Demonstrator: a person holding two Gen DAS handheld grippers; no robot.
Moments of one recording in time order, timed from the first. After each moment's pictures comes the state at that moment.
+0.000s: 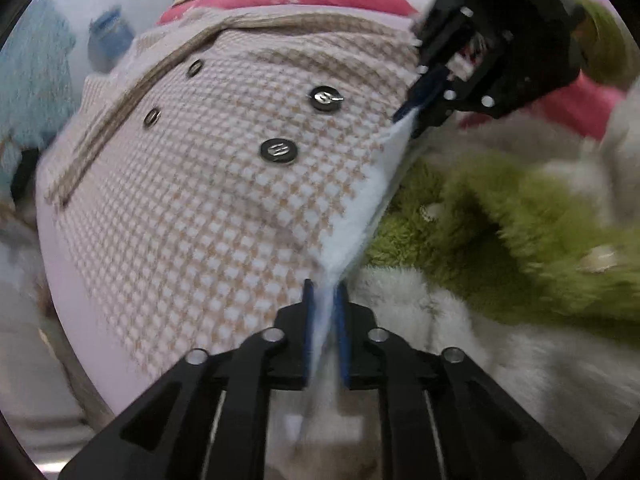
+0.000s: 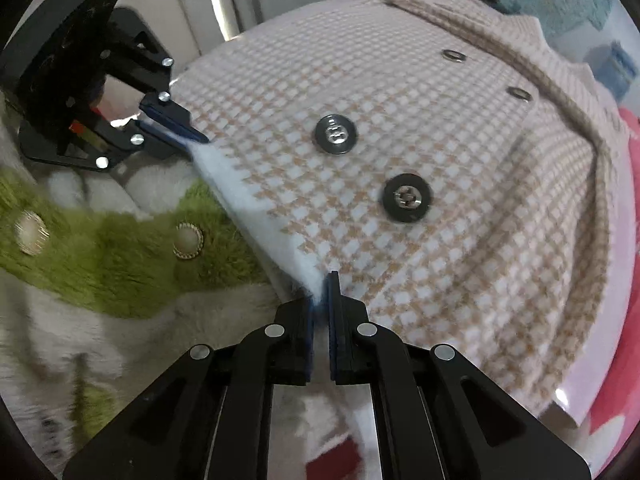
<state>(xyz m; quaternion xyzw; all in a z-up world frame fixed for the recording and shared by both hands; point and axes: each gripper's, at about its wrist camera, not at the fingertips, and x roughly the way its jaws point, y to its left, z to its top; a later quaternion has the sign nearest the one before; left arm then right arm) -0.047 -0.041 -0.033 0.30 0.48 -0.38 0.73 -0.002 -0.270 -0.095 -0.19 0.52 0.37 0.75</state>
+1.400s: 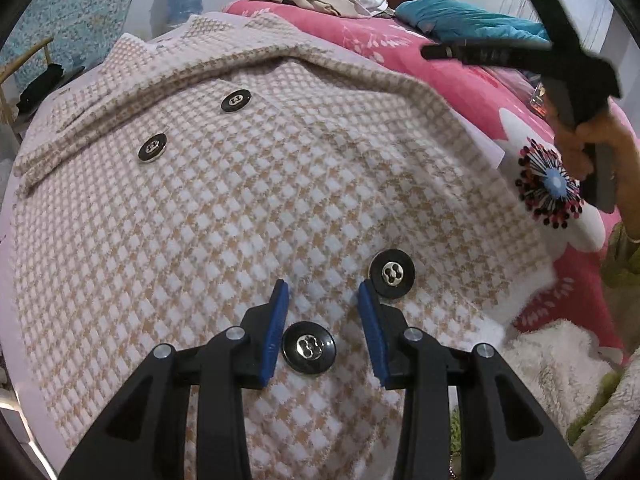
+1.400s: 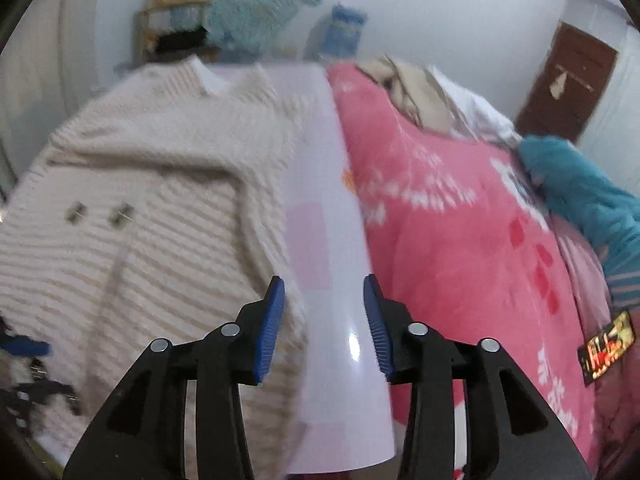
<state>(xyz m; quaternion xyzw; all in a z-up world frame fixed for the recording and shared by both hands) 0.043 -0.100 -0.048 0.13 0.47 -0.35 0.80 0.106 -0.376 -0.034 -0.06 0.40 -0.02 0.91</state>
